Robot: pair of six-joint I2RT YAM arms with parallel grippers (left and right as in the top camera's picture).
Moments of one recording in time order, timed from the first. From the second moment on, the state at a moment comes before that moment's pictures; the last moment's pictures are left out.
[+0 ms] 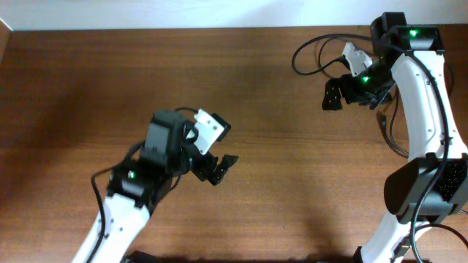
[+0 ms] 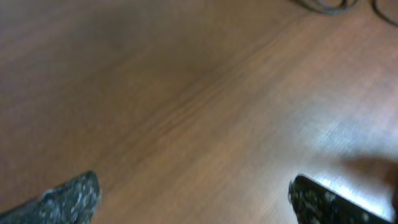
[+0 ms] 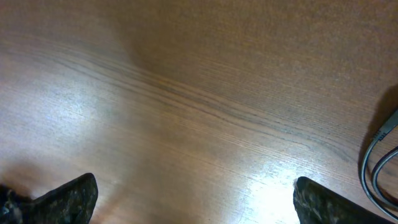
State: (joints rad) left arm -0.36 1.10 0.89 -0.56 0.37 0.24; right arm -0.02 1.98 1.98 -1.50 -0.25 -0.23
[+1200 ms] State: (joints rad) left arm -0.07 0.01 0.01 -0.07 0.09 0.21; right arm -0.02 1.98 1.98 -1.50 -0.25 -0.23
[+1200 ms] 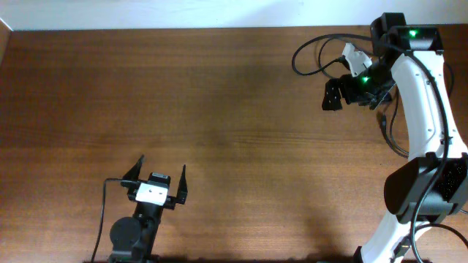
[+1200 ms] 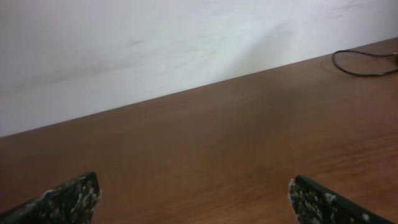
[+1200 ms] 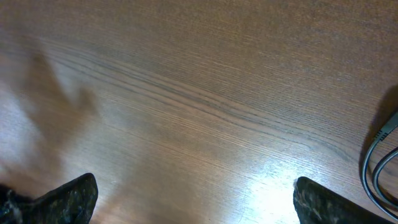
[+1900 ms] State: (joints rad) left arm -0.04 0.01 0.01 -0.08 -0.03 -0.02; right arm -0.02 1.98 1.98 -1.50 -0.25 -0.23
